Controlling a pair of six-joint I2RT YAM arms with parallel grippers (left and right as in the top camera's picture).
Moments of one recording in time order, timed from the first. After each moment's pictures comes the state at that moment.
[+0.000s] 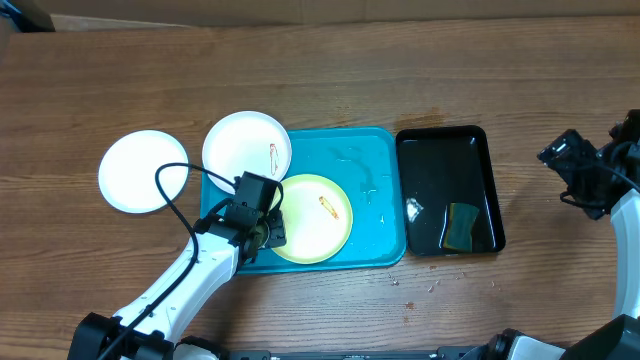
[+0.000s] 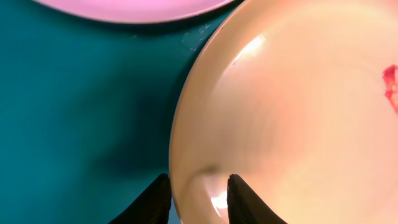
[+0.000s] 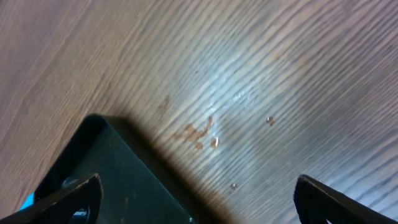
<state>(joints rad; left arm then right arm) -0.35 1.39 0.65 -0.48 -0.05 -0.47 -0.42 1.42 1.10 -0.78 -0.15 0.45</state>
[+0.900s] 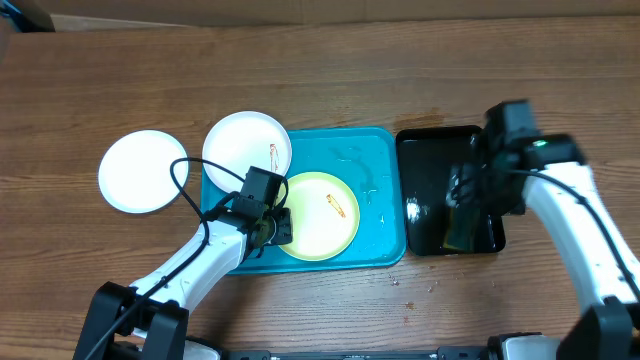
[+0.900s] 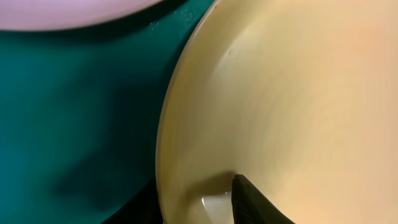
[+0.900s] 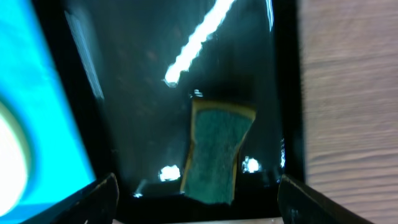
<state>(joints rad) -0.35 1.50 0.67 -0.42 0.03 -0.42 0.10 1.51 1.13 -1.07 -0.04 0.24</state>
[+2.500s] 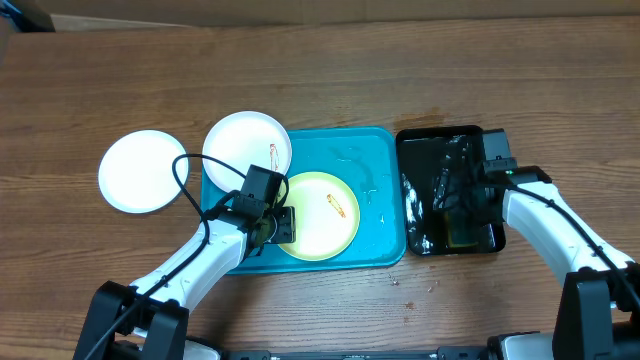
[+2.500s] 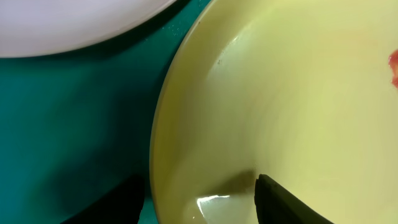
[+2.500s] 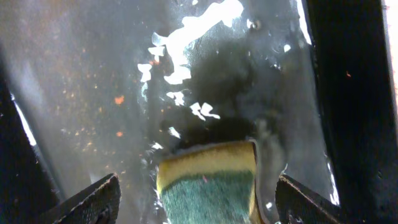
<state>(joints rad) -0.35 1.50 0.68 -0.41 0.03 -0.38 0.12 1.56 0.88 -0.67 -0.02 0.36</state>
